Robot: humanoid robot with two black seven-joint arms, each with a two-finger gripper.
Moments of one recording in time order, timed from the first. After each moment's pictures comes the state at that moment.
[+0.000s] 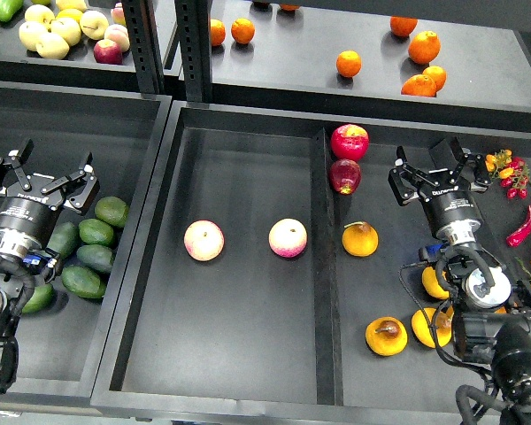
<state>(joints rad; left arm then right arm) -0.14 0.00 -1.70 -1.00 -0.09 -0.49 0.27 0.40 0.01 1.61 0.65 -0.02 0.58 -0.15</state>
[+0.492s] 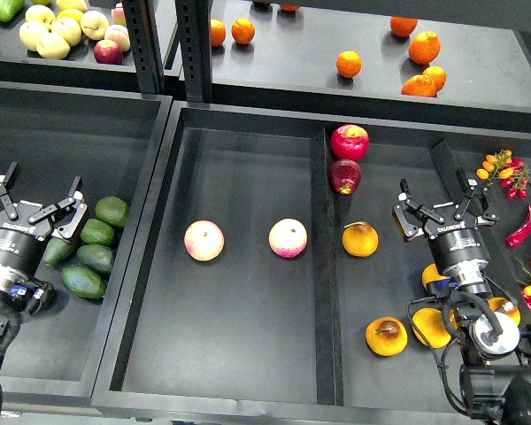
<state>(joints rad) -0.03 0.00 -1.70 -1.08 -0.09 -0.49 0.27 0.21 0.01 1.61 0.86 -0.02 0.58 -0.14</state>
